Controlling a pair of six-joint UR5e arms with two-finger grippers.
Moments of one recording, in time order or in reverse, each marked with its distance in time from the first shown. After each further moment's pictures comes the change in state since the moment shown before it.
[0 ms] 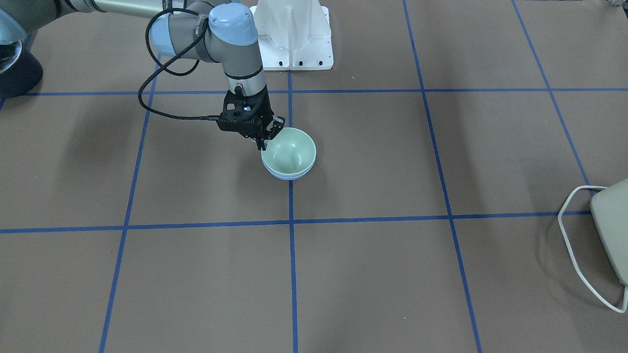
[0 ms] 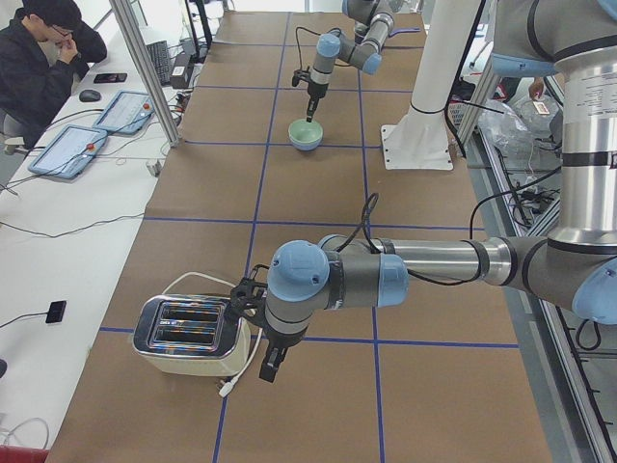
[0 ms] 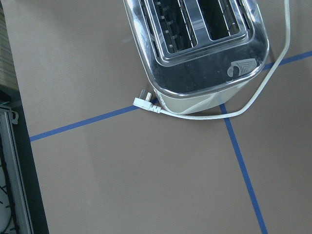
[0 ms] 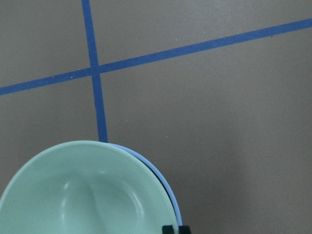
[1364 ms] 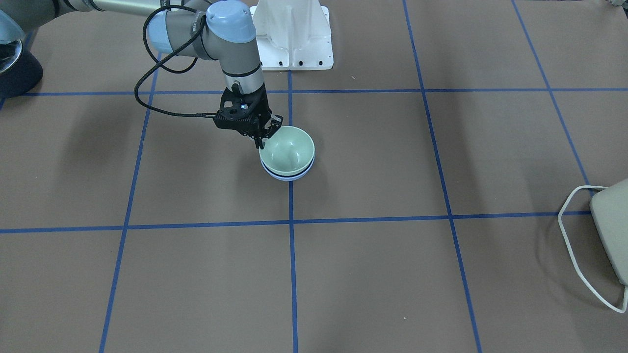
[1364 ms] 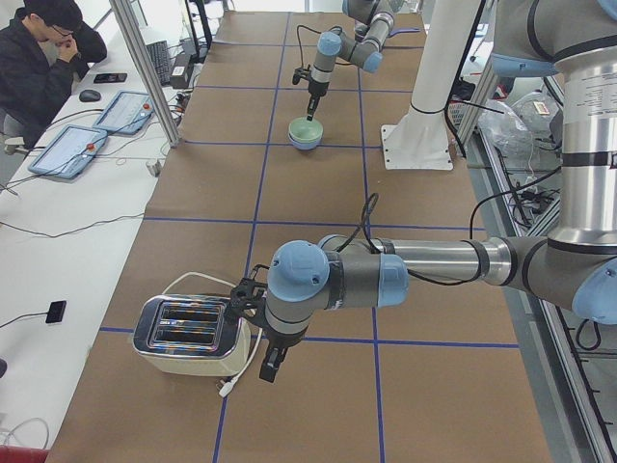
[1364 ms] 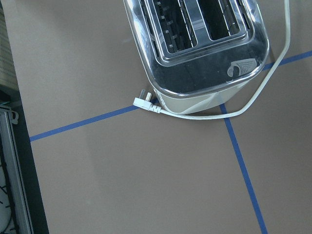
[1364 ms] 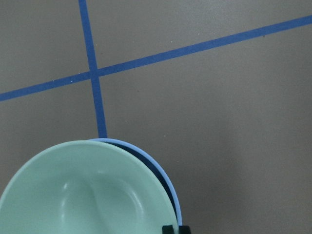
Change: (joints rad) left arm 0.000 0.000 0.000 0.001 0.000 0.000; right arm 0.000 -0.010 0.015 -0.014 0.001 0.015
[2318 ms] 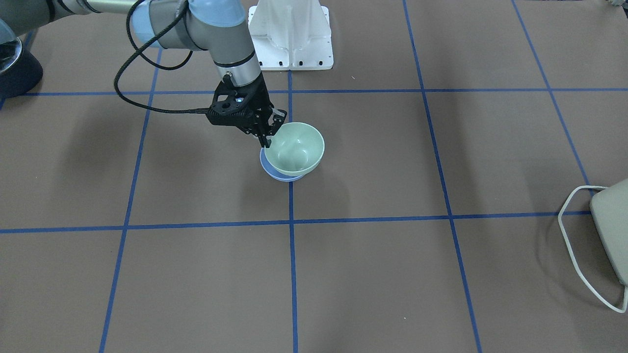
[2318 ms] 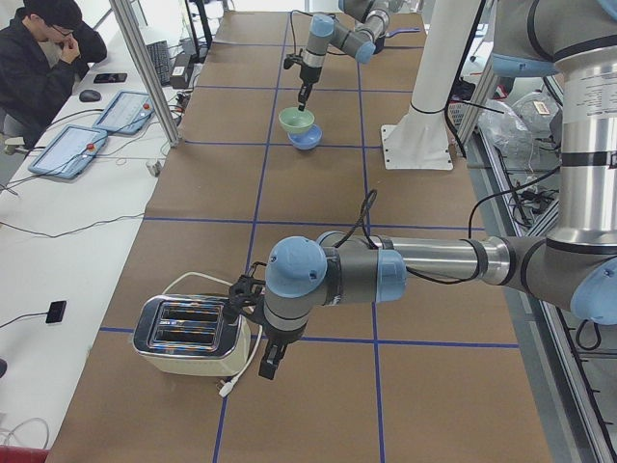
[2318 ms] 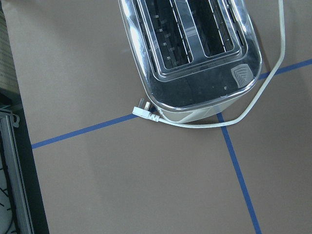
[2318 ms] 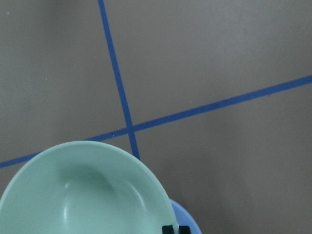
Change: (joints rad) left arm 0.000 -0.004 -0.008 0.019 0.000 0.000; right arm 0.037 0.028 0.035 0.015 0.026 0.025
